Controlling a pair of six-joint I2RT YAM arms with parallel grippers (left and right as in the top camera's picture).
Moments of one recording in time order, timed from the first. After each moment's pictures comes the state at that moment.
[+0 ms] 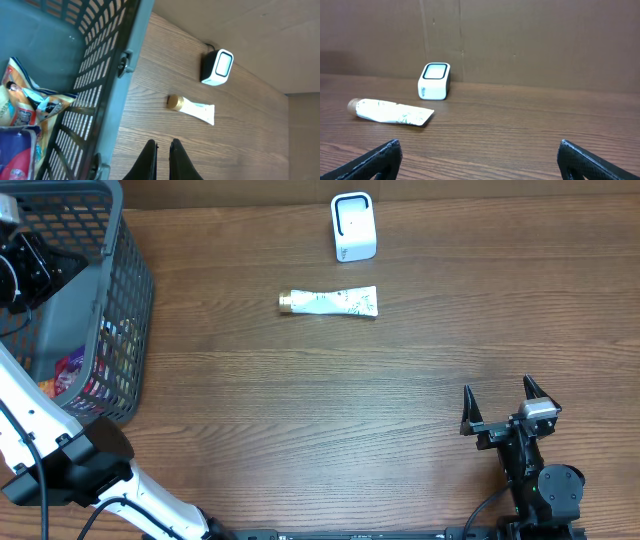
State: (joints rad) left arm 0.63 2.02 2.57 -1.69 0.70 0.06; right arm 0.06 0.01 0.02 -0.03 -0.10 0.00
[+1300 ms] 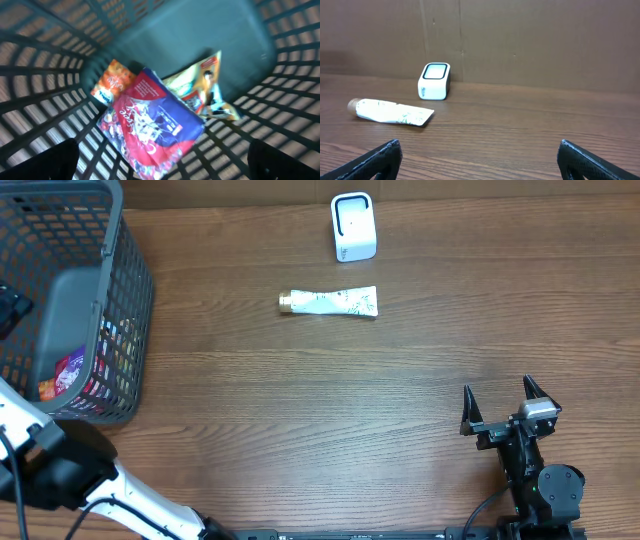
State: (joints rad) left arm 0.76 2.09 2.43 -1.59 0.06 -0.26; right arm 0.06 0.01 0.02 -0.03 -0.10 0.00
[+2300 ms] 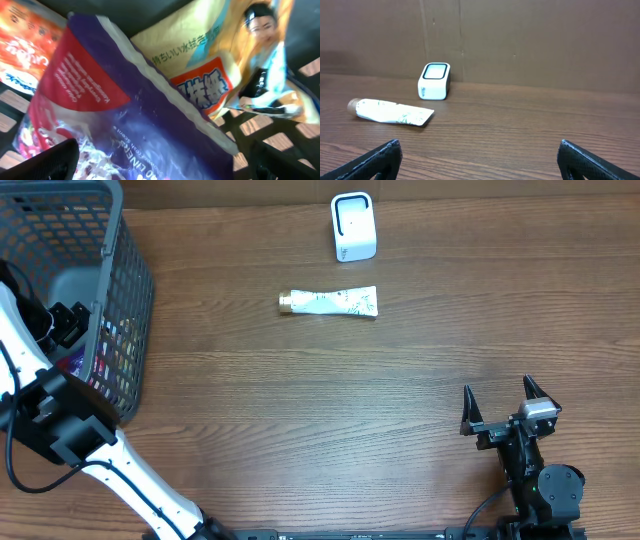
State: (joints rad) left arm 0.66 2.37 2.38 -1.69 0.07 -0.22; right arm 0.06 0.01 0.02 -0.03 -0.10 0.00
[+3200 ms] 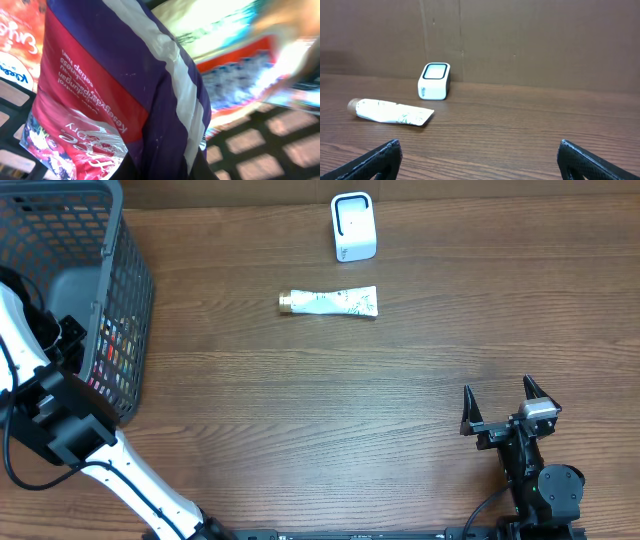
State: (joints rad) left arm 0.66 2.36 2.30 -1.69 0.04 -0.20; right arm 0.06 0.01 0.02 -0.03 -0.10 0.00
